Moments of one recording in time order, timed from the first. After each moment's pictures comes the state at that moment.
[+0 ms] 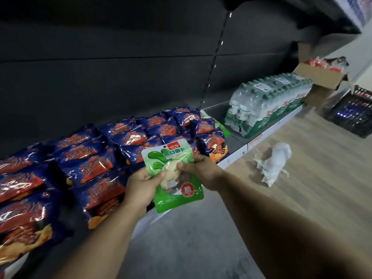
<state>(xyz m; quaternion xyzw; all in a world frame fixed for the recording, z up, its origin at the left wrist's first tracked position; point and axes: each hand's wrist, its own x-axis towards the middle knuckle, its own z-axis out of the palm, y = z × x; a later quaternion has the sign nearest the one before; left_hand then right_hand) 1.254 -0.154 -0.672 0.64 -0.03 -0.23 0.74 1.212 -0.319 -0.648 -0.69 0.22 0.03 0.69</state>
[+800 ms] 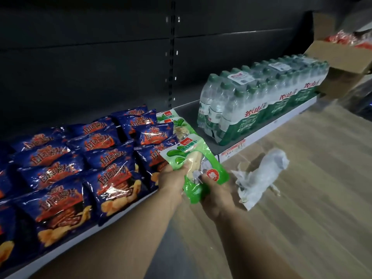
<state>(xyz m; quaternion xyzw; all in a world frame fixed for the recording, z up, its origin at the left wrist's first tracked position) 1.227 -0.487 -0.691 0.62 0.15 -0.28 0.72 1.156 -0.561 -0.704 -0.33 0.34 -0.11 0.87</state>
